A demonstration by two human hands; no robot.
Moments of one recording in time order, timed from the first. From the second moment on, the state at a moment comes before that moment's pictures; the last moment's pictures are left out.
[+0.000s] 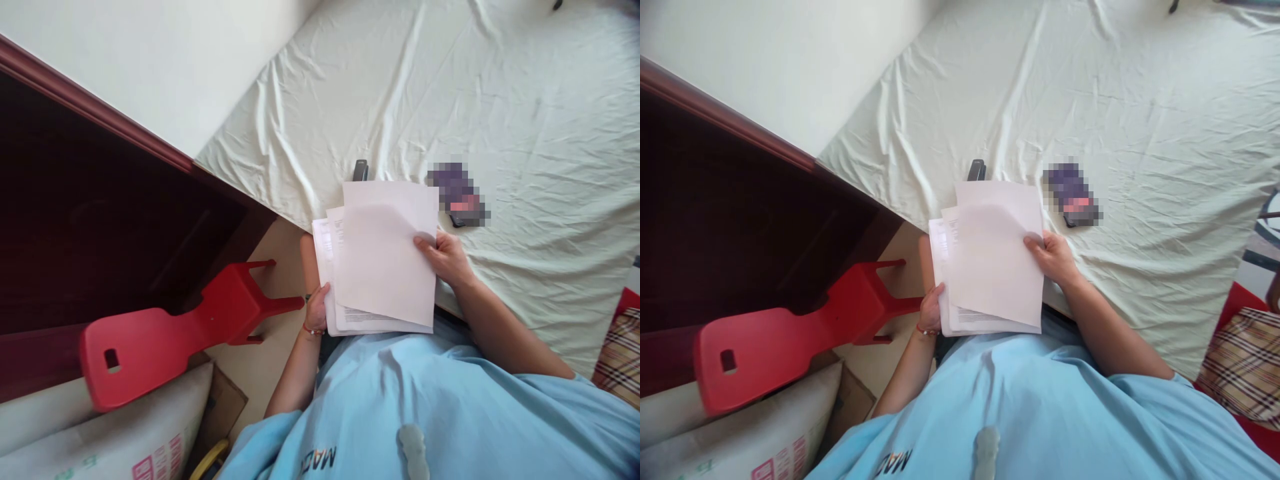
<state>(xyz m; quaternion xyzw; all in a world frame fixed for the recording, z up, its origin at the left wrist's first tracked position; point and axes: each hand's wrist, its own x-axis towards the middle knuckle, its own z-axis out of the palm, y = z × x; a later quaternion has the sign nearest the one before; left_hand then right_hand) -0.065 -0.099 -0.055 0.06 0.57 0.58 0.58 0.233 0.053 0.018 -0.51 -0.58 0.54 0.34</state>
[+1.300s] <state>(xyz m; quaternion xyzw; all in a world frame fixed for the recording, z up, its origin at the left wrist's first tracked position) -0.063 -0.099 -0.055 0.09 0.59 0.56 0.58 0.222 0.048 0.026 -0.52 -0.71 0.34 0.33</state>
